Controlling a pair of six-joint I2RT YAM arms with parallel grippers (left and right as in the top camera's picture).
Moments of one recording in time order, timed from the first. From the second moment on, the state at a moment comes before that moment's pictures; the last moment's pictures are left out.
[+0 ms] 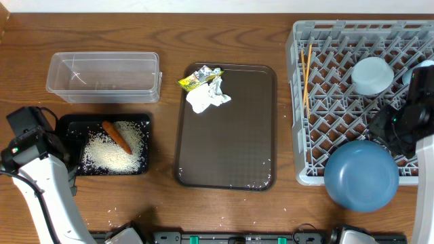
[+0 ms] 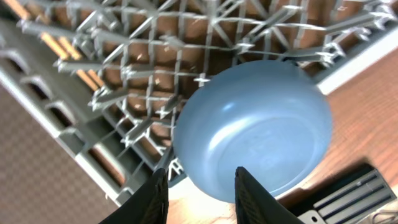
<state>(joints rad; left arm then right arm) 0.59 1.24 1.05 -1.15 -0.12 -0.88 -0.25 1.31 1.36 -1.35 0.06 0.48</state>
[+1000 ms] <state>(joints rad) 0.59 1.24 1.05 -1.15 -0.12 -0.88 -0.40 1.09 0.81 -1.01 -0.10 0.53</state>
